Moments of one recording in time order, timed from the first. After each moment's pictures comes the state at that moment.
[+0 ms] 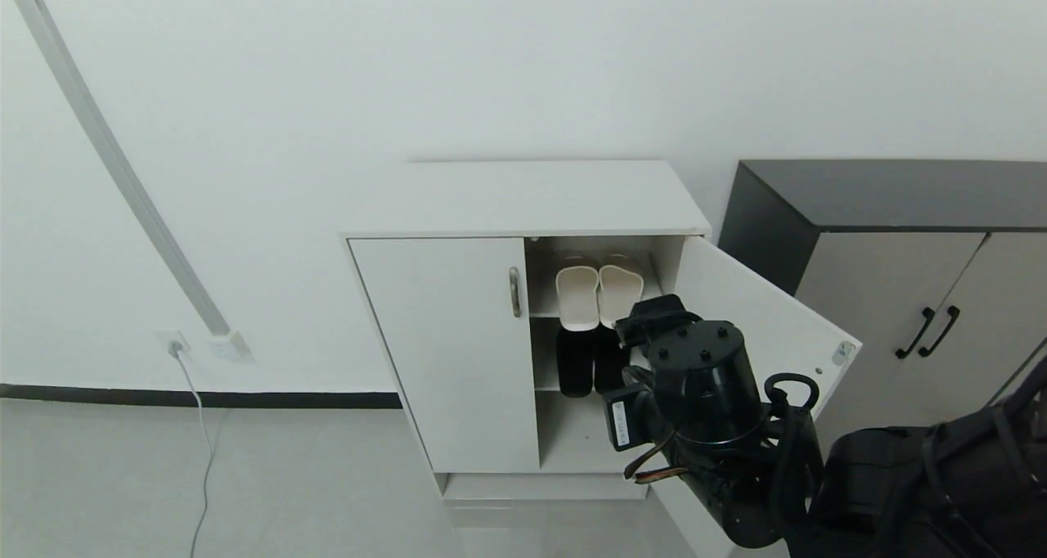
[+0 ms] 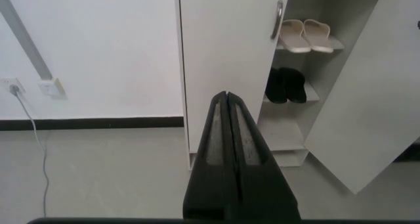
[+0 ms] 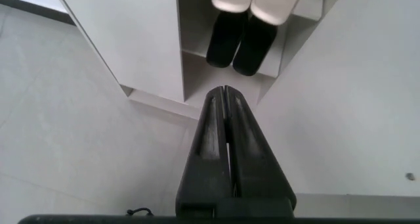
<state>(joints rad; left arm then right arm) 0.00 0.00 0.00 0.00 -0.02 -0.02 0.92 1.89 -0.88 -0.63 -0.63 0.18</state>
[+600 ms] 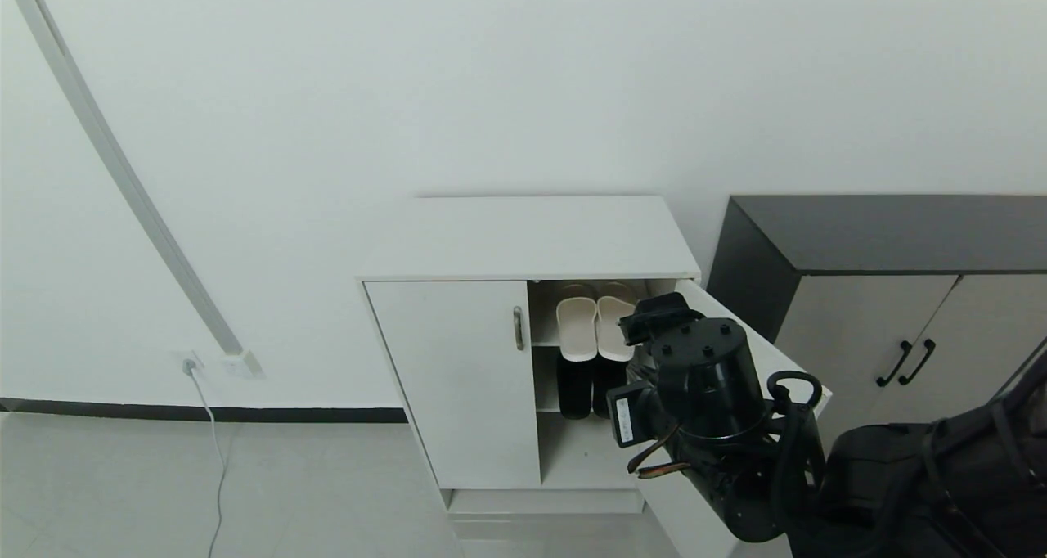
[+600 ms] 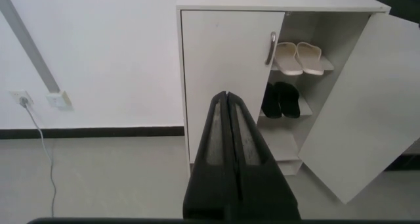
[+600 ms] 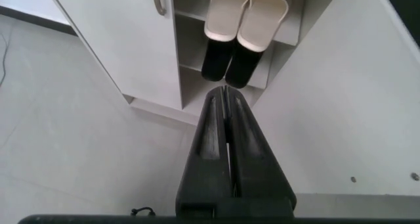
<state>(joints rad) 0.00 0.00 0.00 0.00 -0.02 -0.02 0.90 1.89 -0.88 -0.63 -0.62 0.18</state>
